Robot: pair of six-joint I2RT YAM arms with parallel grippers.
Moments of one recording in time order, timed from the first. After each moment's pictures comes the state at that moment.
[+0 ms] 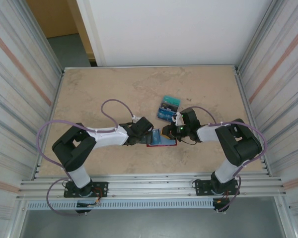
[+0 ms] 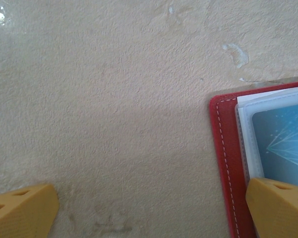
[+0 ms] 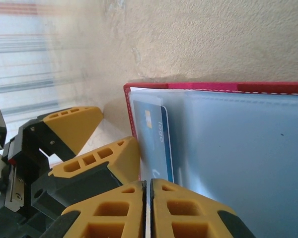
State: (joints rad) left arm -0.86 1.72 0.90 -0.34 -0.29 -0.68; right arm 0.44 1.66 0.59 0.28 -0.71 0.94
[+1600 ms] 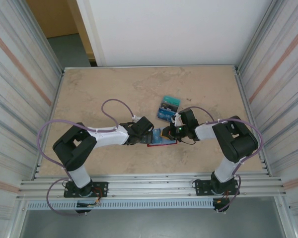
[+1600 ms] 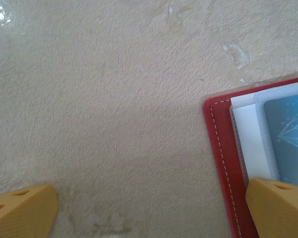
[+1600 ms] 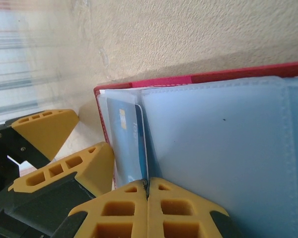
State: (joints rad) left arm -0.86 1.73 0.92 -0.35 -0.29 -0.68; right arm 0.45 1.71 0.63 0.21 -0.68 0.88
